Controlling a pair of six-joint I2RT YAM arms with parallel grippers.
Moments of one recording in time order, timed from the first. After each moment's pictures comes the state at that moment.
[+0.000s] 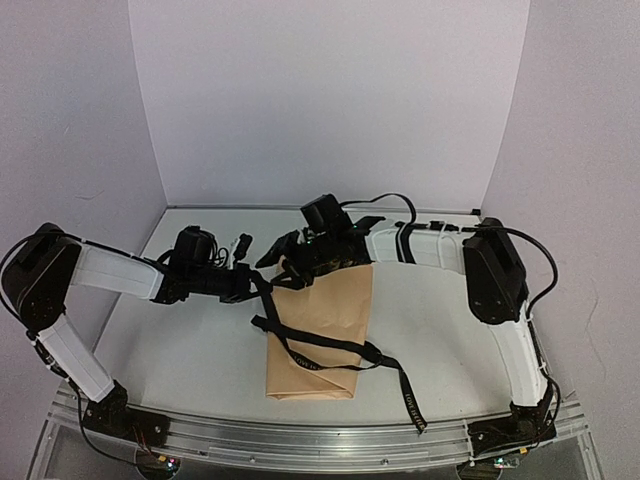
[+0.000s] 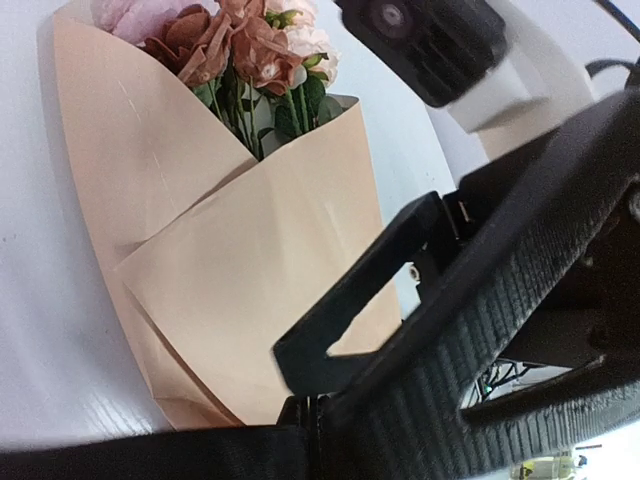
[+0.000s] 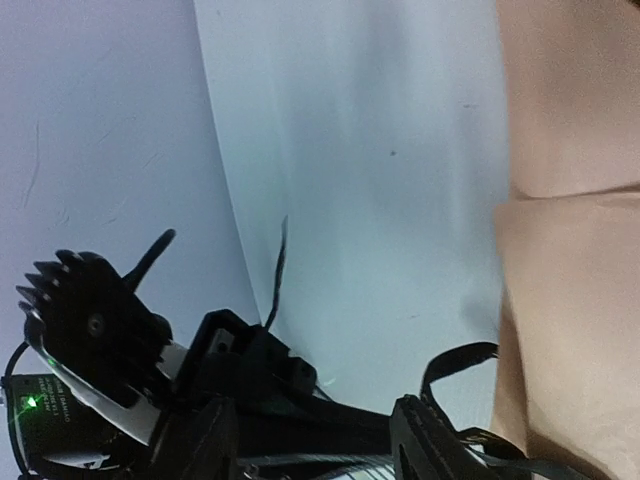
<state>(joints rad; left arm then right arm) -0.55 1.60 0.73 0.31 0.60 -0.63 0.85 2.26 1.85 -0.26 -0.50 1.27</state>
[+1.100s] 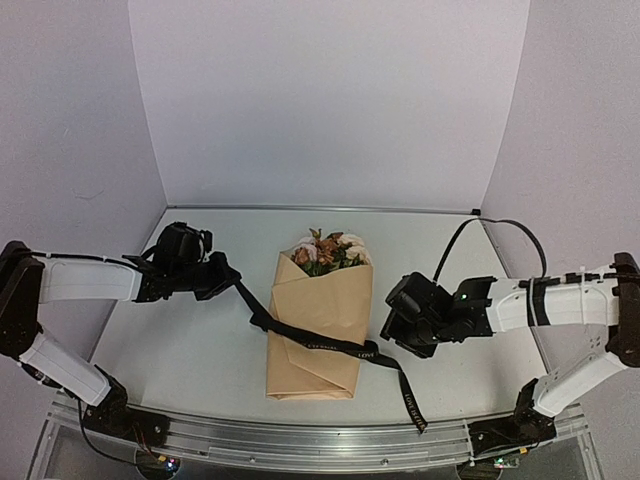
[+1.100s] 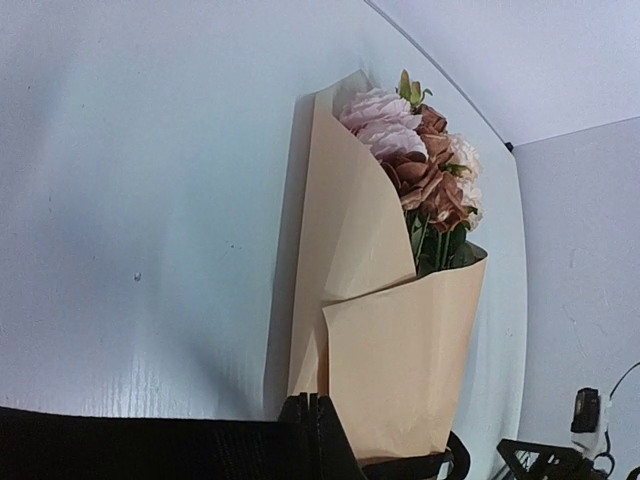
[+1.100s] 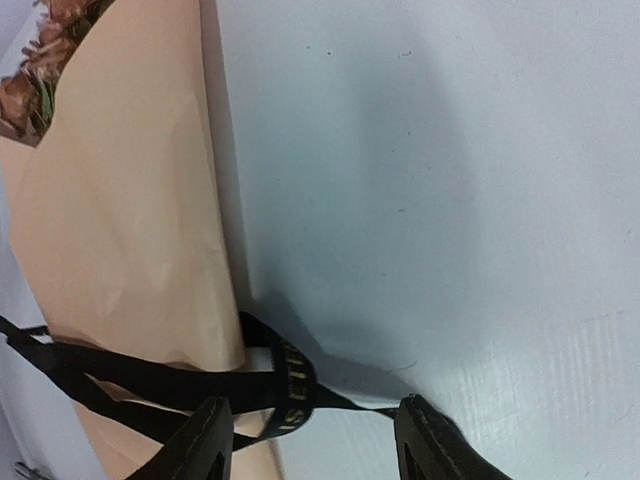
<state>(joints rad) -0.54 1.42 0.71 0.07 0.15 -0.89 1.01 1.44 0.85 -0.50 0.31 1.36</state>
